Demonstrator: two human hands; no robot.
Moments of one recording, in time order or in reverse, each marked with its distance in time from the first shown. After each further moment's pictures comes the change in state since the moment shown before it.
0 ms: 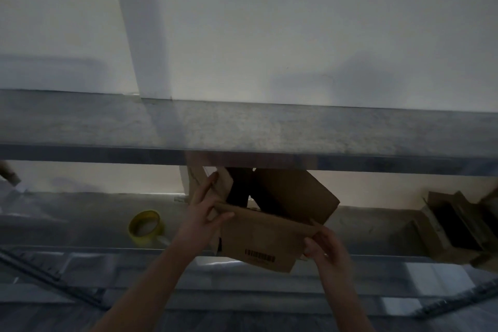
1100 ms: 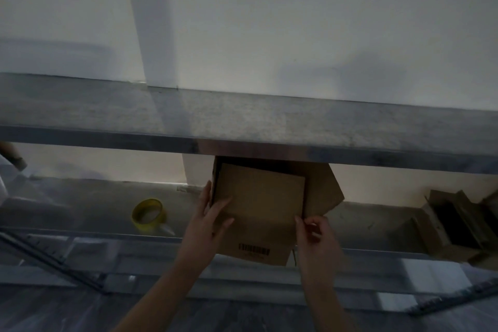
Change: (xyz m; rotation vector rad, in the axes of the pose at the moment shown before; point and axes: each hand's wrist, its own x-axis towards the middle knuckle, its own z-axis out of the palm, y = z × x) left_hand -0.044 -0.013 0.021 0.265 0.092 0.071; right_hand -0.005 -0.027 0.044 -0.390 0.362 -0.098
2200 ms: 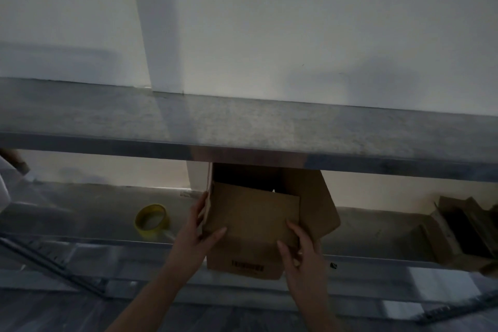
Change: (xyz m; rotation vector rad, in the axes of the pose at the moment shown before) left_hand -0.003 -0.025 -0.020 -0.639 -0.061 -0.354; right_hand -0.022 0.012 0.016 0.029 -0.373 -0.066
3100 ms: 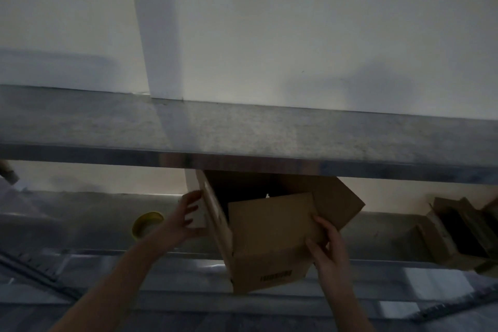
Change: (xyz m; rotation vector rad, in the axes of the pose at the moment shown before) left_hand 0.052 0.010 -0.054 0.135 -0.278 -0.200; right_hand 0.029 0.007 -0.033 0.282 0.070 0.068
